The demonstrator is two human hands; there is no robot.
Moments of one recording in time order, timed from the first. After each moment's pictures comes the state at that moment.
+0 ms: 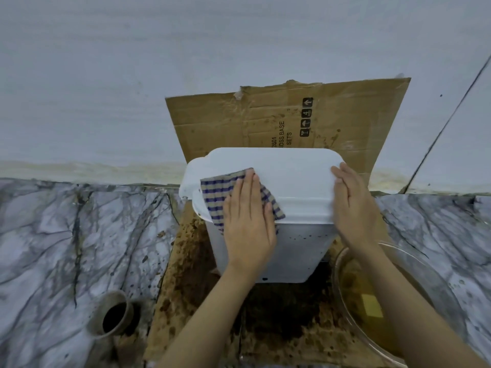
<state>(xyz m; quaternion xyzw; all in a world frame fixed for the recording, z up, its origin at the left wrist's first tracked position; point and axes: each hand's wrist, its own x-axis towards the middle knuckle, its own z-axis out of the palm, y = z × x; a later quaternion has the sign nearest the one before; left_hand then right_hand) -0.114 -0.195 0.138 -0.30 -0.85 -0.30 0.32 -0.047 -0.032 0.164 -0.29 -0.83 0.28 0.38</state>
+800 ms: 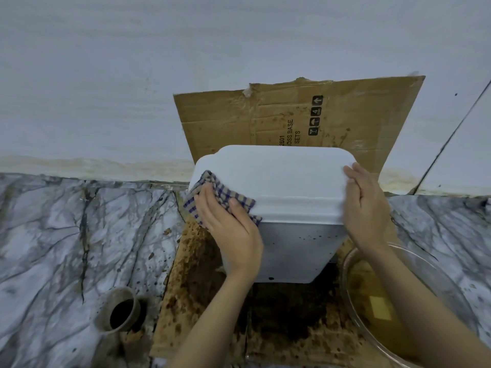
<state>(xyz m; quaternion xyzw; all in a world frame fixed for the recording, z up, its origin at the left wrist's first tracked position) -0.129 -0.204 0.134 -0.07 -0.76 -0.58 0.27 -0.051 -0.033 0.161 -0.30 -0.82 0.27 0.41</state>
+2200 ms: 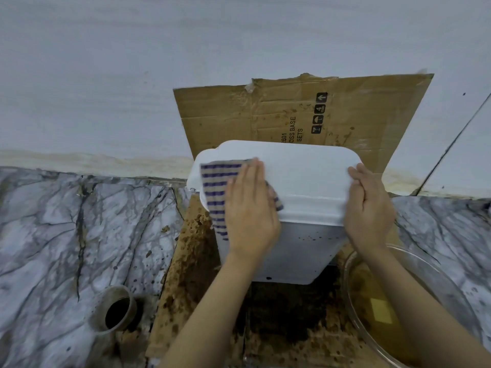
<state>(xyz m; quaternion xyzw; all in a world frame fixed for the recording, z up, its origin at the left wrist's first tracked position) -0.133 -0.199 0.157 -0.31 -0.86 -0.31 0.27 -0.056 -0.037 0.155 -0.30 -0.80 0.26 0.45</state>
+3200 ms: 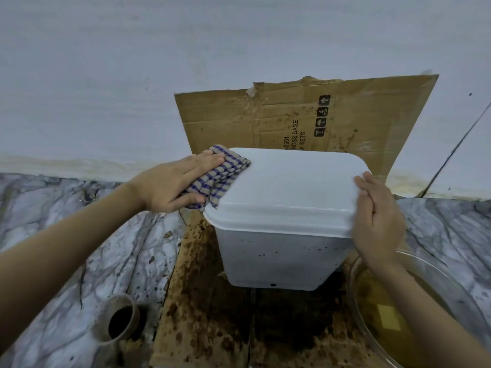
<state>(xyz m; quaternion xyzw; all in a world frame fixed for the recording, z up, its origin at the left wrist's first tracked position) -0.296 -0.307 0.204 -0.66 -0.74 -0.07 0.06 -0.050 -0.040 0.151 -0.29 -0.80 0.25 0.47</state>
